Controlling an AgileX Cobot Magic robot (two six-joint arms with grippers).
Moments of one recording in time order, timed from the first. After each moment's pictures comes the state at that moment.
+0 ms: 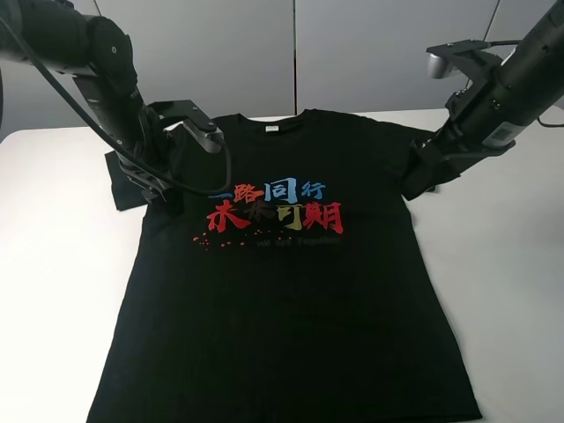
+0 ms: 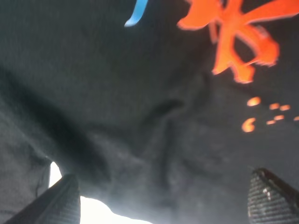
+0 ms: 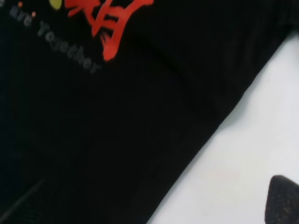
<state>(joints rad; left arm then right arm) -0.51 2.03 -1.33 -0.01 0.88 0.58 0.20 1.61 -1.01 0.33 0.89 -0.57</state>
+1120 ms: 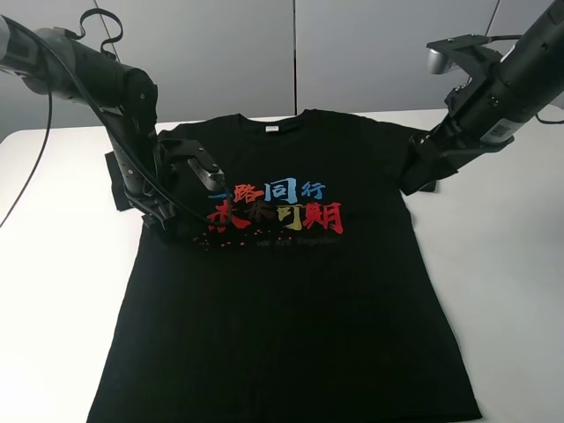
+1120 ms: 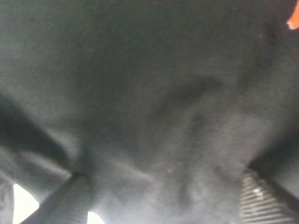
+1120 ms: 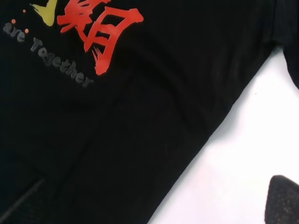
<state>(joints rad) -0.51 2.17 -1.35 0.10 0.88 0.53 0.20 1.61 -1.01 0.33 0.87 -0.57</state>
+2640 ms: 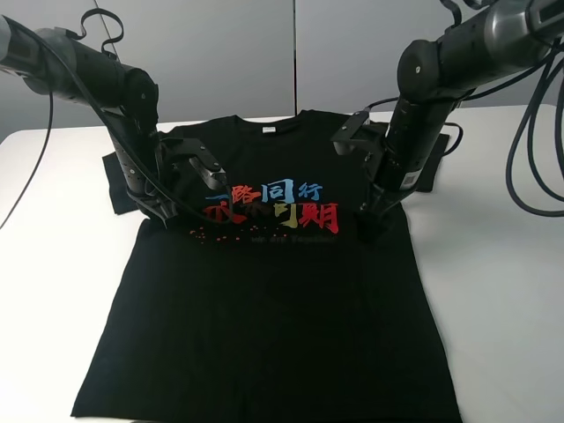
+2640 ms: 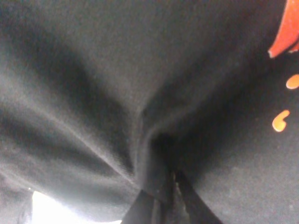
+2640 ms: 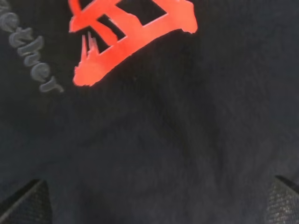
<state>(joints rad) -0.51 2.18 -1.35 0.10 0.86 0.53 0.39 2.08 -1.21 0.13 0.80 -0.70</state>
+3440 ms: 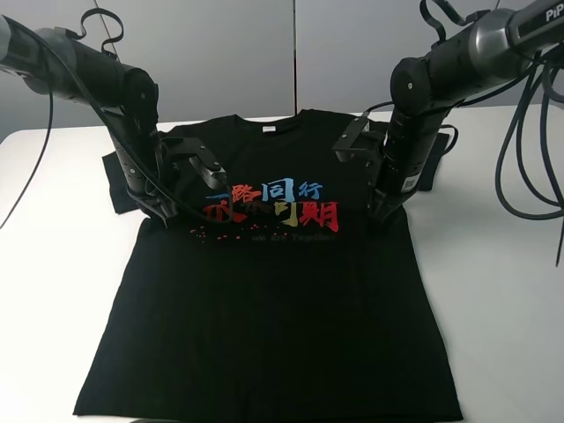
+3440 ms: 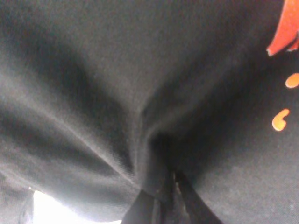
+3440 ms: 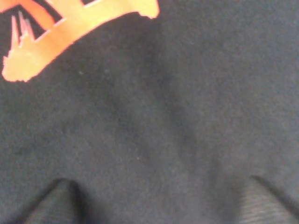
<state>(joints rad) -0.51 2.18 -1.35 0.10 0.86 0.53 0.39 2.11 -1.23 0.02 0.75 -0.65</state>
